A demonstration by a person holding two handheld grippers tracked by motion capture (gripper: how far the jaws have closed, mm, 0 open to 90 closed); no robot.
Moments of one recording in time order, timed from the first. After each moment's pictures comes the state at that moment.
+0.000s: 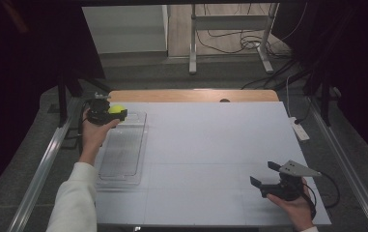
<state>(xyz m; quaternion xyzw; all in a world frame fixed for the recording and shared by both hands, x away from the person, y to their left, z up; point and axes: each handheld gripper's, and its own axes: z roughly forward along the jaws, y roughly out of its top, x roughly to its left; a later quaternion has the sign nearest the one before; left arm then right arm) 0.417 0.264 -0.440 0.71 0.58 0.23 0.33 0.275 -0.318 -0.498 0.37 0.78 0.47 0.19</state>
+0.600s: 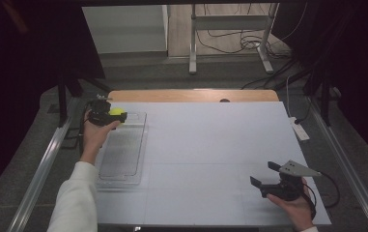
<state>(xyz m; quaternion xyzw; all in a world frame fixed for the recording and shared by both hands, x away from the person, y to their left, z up) 0.424 0.266 -0.452 0.71 0.59 0.22 0.30 0.275 -0.318 -0.499 0.37 0.78 0.47 0.19</state>
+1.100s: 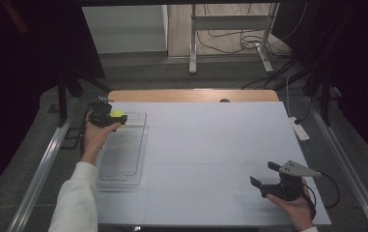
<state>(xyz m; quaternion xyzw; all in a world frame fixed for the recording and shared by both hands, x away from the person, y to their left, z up) 0.428 0.266 -0.463 0.72 0.60 0.21 0.28 0.276 -0.318 -0.500 0.37 0.78 0.47 0.19</state>
